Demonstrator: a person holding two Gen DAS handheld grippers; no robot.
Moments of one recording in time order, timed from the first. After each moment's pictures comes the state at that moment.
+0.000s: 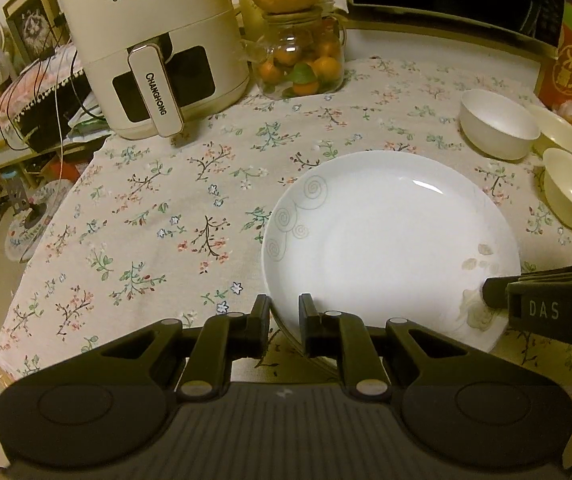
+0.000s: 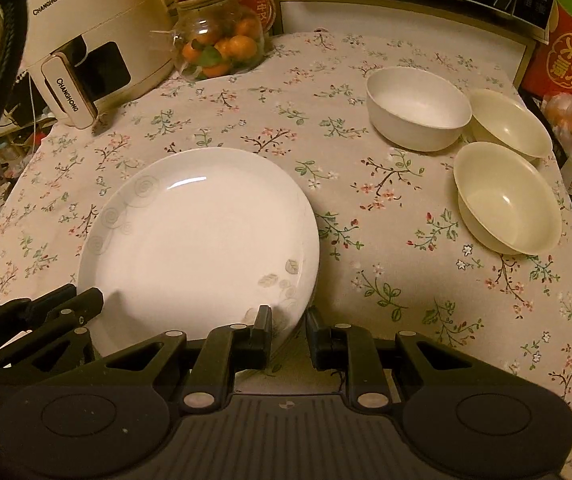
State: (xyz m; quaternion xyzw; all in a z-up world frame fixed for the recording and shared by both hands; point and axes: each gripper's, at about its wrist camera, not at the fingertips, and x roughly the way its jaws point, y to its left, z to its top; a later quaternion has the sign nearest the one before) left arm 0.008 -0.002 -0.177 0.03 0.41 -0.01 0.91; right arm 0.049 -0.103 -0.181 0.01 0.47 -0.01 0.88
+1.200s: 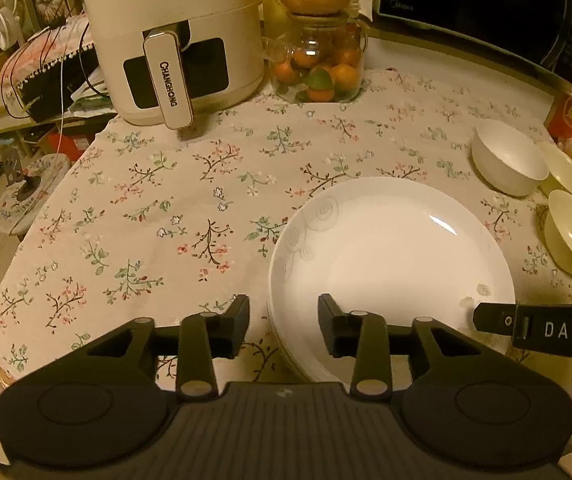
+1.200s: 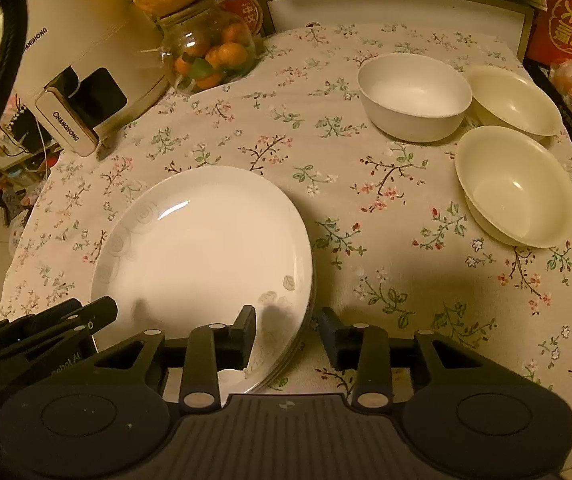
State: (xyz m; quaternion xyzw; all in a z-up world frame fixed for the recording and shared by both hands) left arm 0.024 0.009 -0.167 -0.03 0.42 0.00 0.91; right arm 0.057 -0.127 -0.176 0.07 0.48 0.01 0.88
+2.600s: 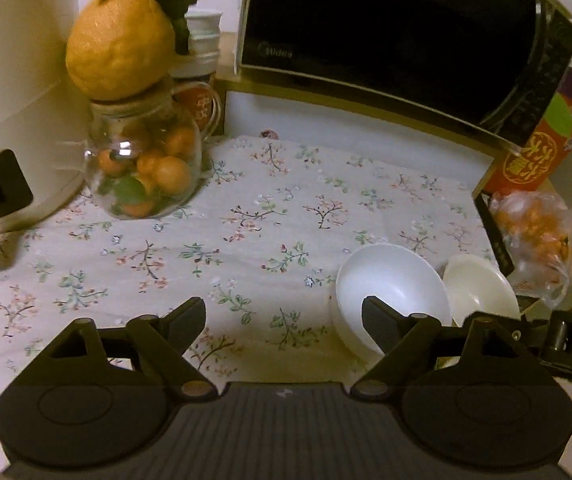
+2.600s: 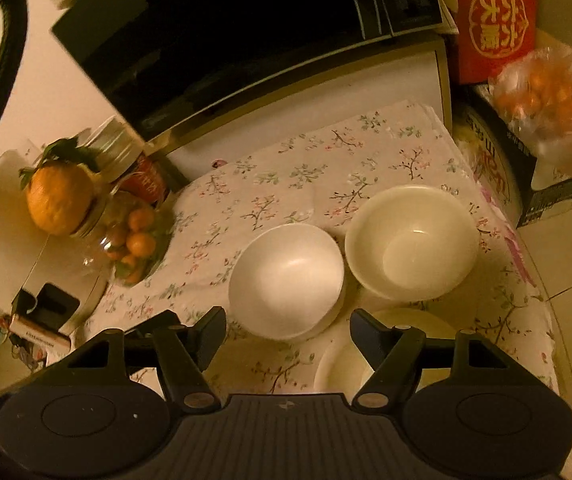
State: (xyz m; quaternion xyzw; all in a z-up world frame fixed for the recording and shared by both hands) left arm 0.176 -0.102 -0.124 -0.08 0.40 -0.10 0.91; right arm 0.140 -0.282 -0.112 0.21 0.39 -0.03 0.89
